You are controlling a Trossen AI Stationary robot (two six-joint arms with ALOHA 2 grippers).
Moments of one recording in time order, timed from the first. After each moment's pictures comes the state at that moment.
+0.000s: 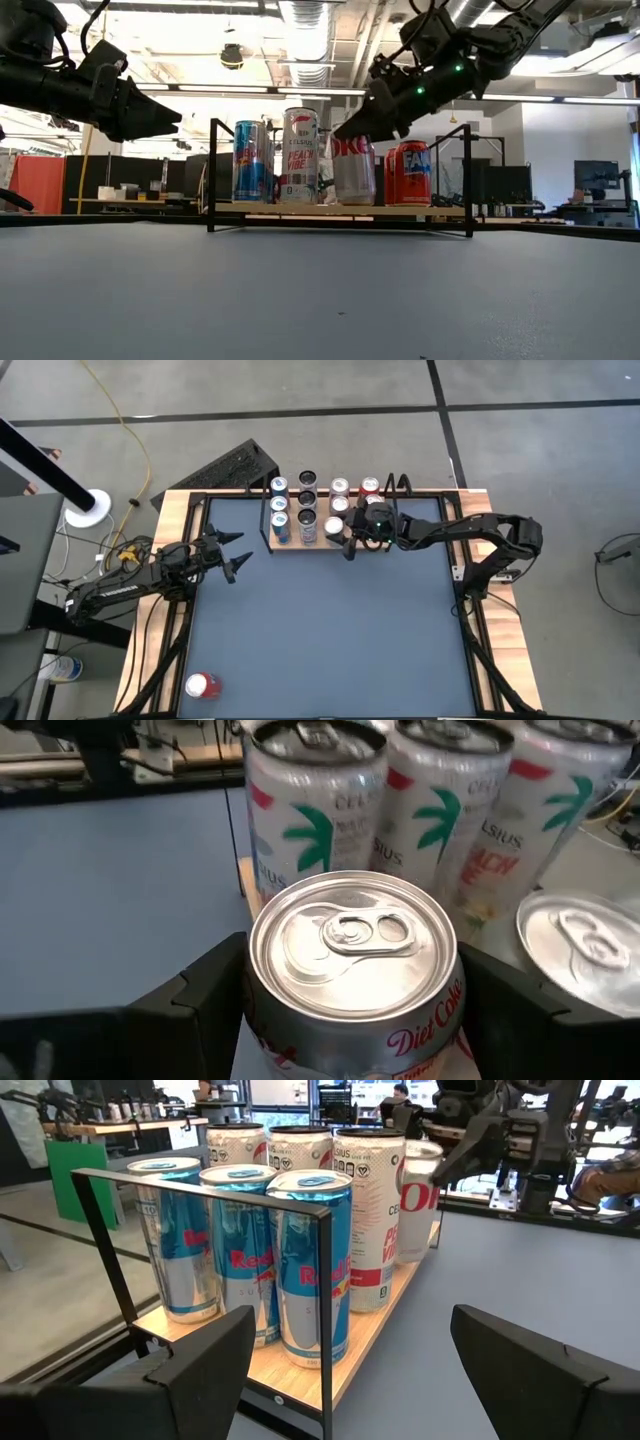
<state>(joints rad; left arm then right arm) 0.32 0.07 0.01 0.06 -0.19 0.00 -0.33 1.54 0.83 0.36 0.03 -0.05</state>
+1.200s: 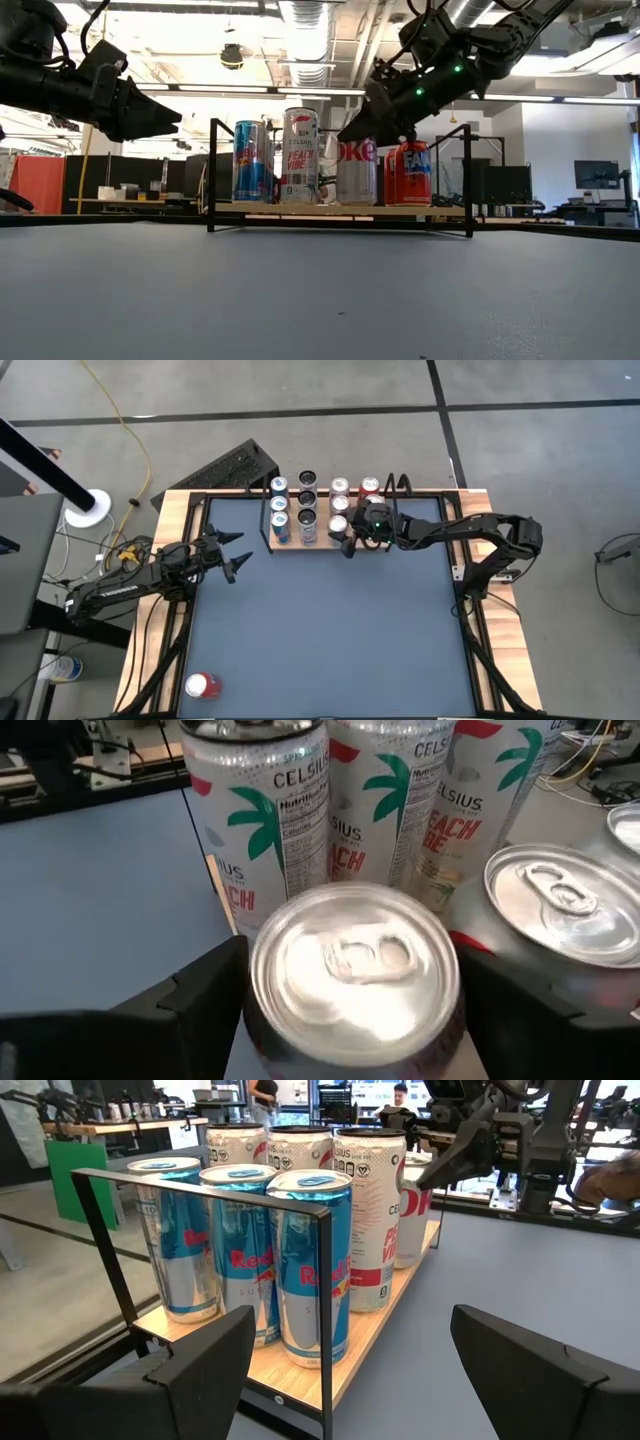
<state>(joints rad) 0.32 0.07 0.01 0.06 -0.19 0.00 -0.33 1.54 0.83 0.31 0.11 0.05</state>
